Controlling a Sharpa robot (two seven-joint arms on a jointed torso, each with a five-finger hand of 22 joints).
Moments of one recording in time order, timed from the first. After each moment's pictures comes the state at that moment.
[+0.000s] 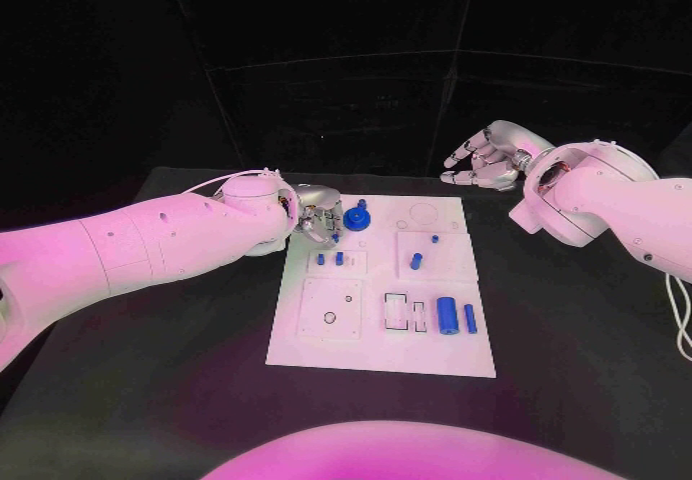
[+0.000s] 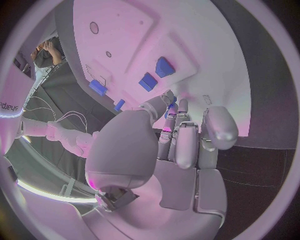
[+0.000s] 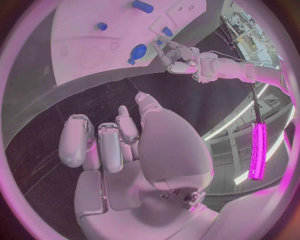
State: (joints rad) left arm 1.24 -0.65 -0.08 1.26 -1.42 0.01 -0.12; left_hand 1.34 -0.10 0.46 -0.07 0.07 1.04 0.14 0.08 0.09 1.13 0.09 0.11 0.07 1.47 -0.01 1.39 1.15 0.11 1.44 0.09 1.11 1.17; right arm 1.30 -0.77 0.01 1.40 -1.13 -0.29 -0.18; right_hand 1.38 -0.08 0.07 0.21 0.40 0.90 0.15 0.16 0.07 1.32 0.07 1.20 1.25 1.46 -0.01 1.42 1.31 0.06 1.40 0.09 1.37 1.16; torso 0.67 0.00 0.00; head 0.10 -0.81
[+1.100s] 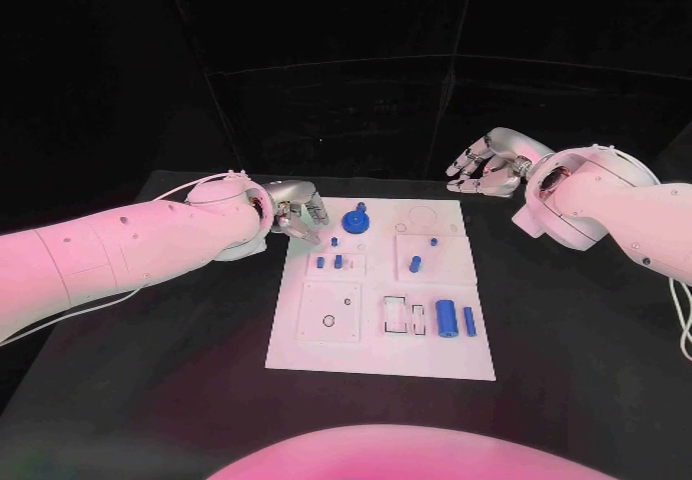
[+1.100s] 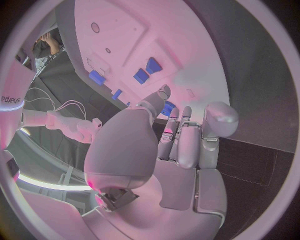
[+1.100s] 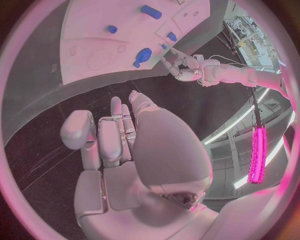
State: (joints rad) left arm 1.24 -0.75 -0.08 1.30 -1.33 -0.10 -0.10; left_hand 1.34 -0.12 0.33 -0.07 0.07 0.90 0.14 0.08 0.07 0.92 0.13 0.09 0.07 1.47 0.03 1.39 1.13 0.11 1.42 0.12 1.01 1.09; right arm 1.29 -0.78 0.01 1.38 -1.16 -0.26 -0.17; right_hand 1.49 -0.11 0.15 0.23 0.30 0.97 0.15 0.19 0.07 1.01 0.07 0.45 0.56 1.47 -0.01 1.25 1.17 0.09 1.34 0.09 1.27 1.01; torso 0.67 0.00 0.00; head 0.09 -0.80
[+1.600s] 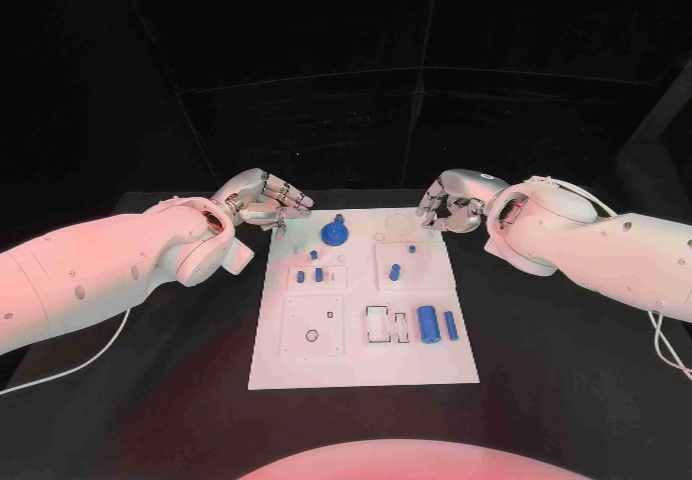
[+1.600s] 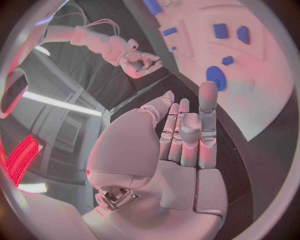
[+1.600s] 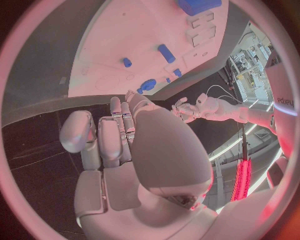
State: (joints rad) left arm 1.24 -0.83 -0.08 1.37 -0.55 -0.25 0.19; left_hand 1.34 -0.06 0.37 -0.05 0.07 1.00 0.16 0.13 0.07 1.07 0.10 0.23 0.10 1.33 0.01 1.23 0.85 0.17 1.26 0.11 0.67 0.84; right arm 1.23 -0.79 -0.02 1.41 -1.45 -0.23 -0.12; right_hand 1.54 -0.12 0.23 0.21 0.26 1.03 0.13 0.15 0.07 1.08 0.06 0.27 0.32 1.47 -0.01 1.24 1.17 0.09 1.35 0.10 1.28 1.04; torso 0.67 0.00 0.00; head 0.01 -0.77
